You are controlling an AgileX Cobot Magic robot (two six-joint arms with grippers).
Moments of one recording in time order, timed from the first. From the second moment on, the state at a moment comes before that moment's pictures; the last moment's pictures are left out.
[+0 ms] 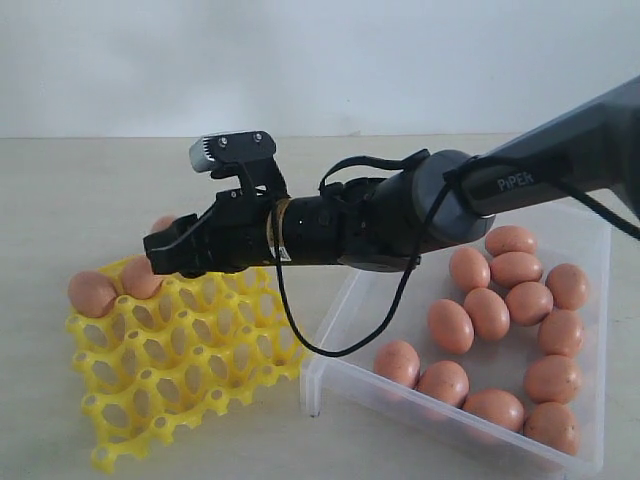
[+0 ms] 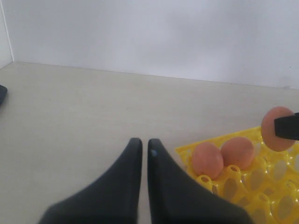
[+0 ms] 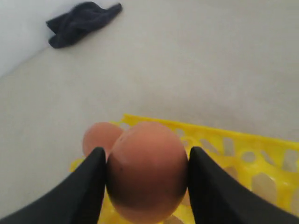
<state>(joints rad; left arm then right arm) 0.06 0.00 0.00 0.03 0.26 -0.09 0.57 2.14 -1.26 -0.87 -0.58 1.03</state>
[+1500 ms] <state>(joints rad) 0.06 0.00 0.00 0.03 0.26 -0.09 0.57 2.26 -1.31 -0.61 -0.55 0.71</state>
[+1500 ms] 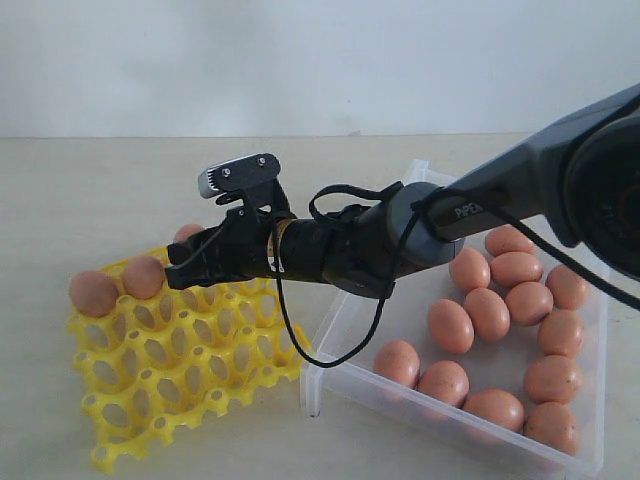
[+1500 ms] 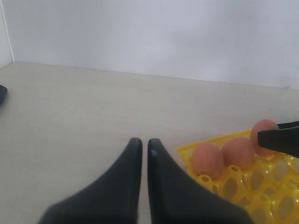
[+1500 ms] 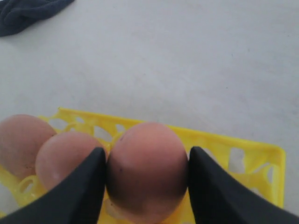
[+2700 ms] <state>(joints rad) 0.06 0.00 0.00 0.03 0.26 -0.09 0.64 1.77 -1.31 -0.67 0.80 0.60</state>
